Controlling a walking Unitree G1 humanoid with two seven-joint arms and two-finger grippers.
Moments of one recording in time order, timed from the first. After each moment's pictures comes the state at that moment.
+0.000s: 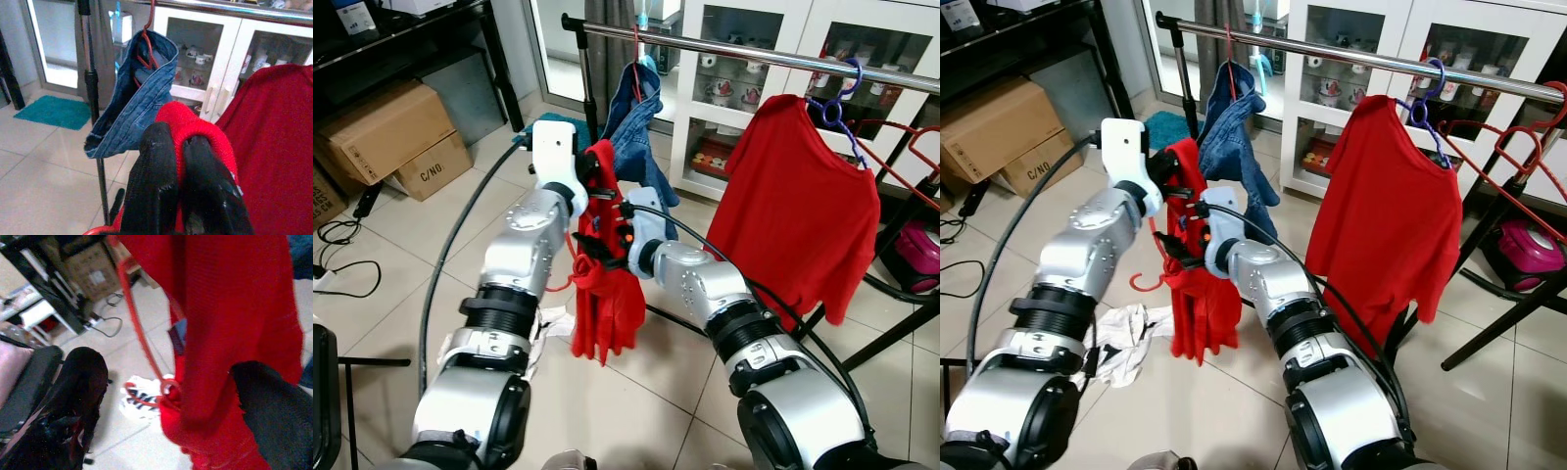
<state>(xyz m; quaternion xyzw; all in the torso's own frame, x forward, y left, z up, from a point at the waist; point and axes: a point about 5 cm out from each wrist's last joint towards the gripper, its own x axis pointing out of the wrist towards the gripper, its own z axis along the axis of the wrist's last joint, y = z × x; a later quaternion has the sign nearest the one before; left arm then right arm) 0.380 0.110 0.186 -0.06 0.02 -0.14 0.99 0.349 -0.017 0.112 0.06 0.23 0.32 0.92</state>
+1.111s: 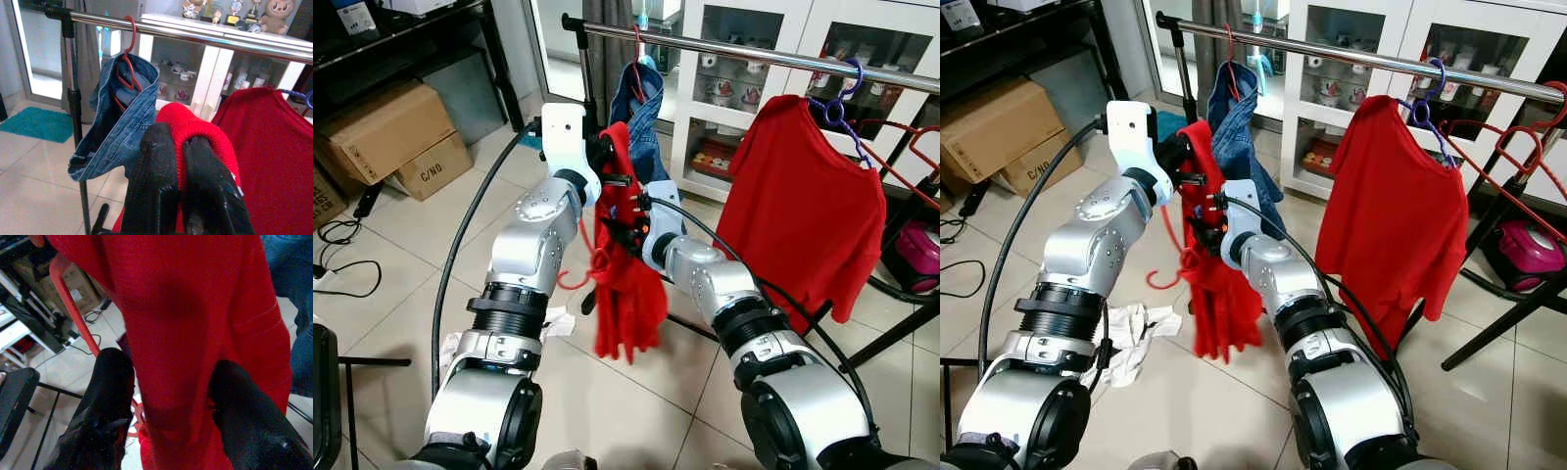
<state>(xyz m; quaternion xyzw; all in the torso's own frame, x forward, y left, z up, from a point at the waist) 0.374 0.098 0.209 -0.07 0.00 -0.16 0.98 0.360 -0.031 0.116 0.08 0.20 0.28 0.94</state>
